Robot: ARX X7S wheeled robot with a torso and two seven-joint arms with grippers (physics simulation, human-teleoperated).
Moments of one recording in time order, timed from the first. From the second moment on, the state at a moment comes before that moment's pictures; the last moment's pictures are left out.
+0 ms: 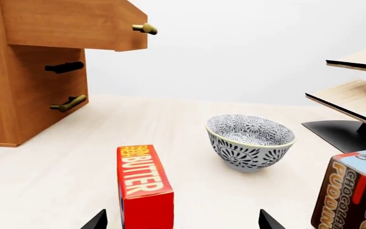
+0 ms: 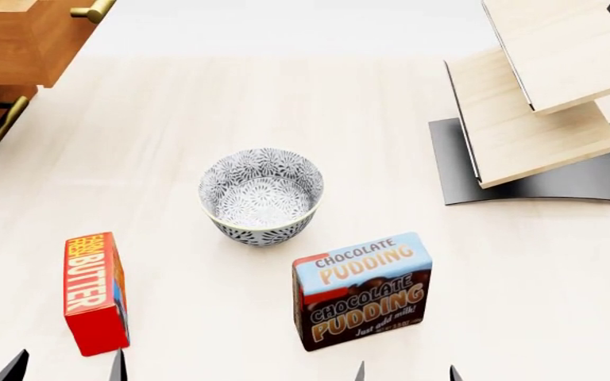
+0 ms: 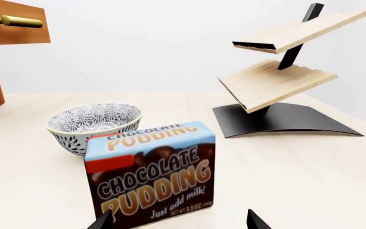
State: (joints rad) left arm 0.00 -0.17 0.17 0.05 -0.21 0.02 -0.18; right arm 0.03 0.16 -0.21 0.01 0.17 -0.03 0.21
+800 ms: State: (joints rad) left arm -0.03 -0.25 0.16 0.47 -0.23 -0.32 -0.31; right arm 0.05 0.20 -0.18 -0.35 0.17 0.23 0.35
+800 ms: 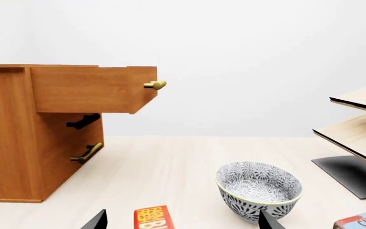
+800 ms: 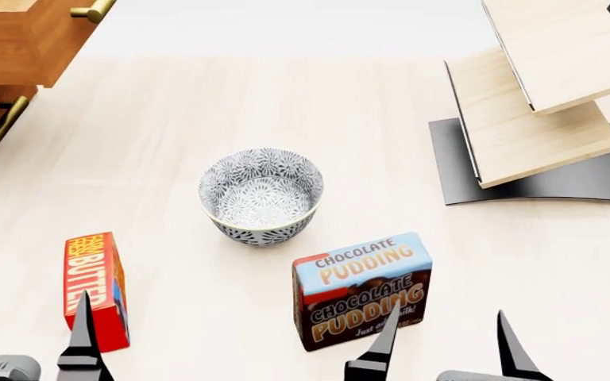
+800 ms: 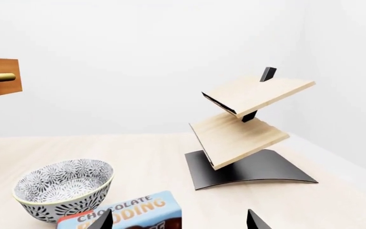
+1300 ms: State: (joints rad) left arm -0.04 -0.27 0.18 0.49 -0.24 -0.34 -0.32; right arm 0.06 0.22 -0.19 -0.36 0.17 0.25 0.37
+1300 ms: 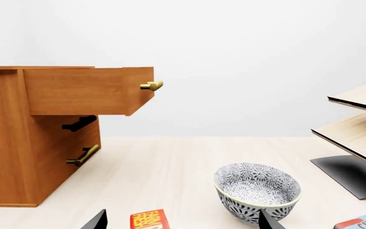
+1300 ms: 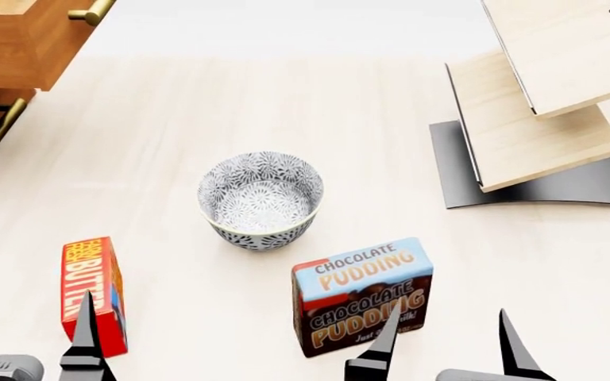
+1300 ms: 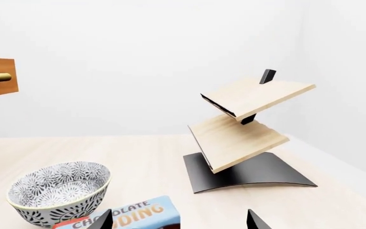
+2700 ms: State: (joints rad) left arm -0.04 -0.29 0.21 0.46 -0.27 -0.32 -0.34; right arm 0.07 0.24 -0.22 -0.32 0.18 0.22 0.40
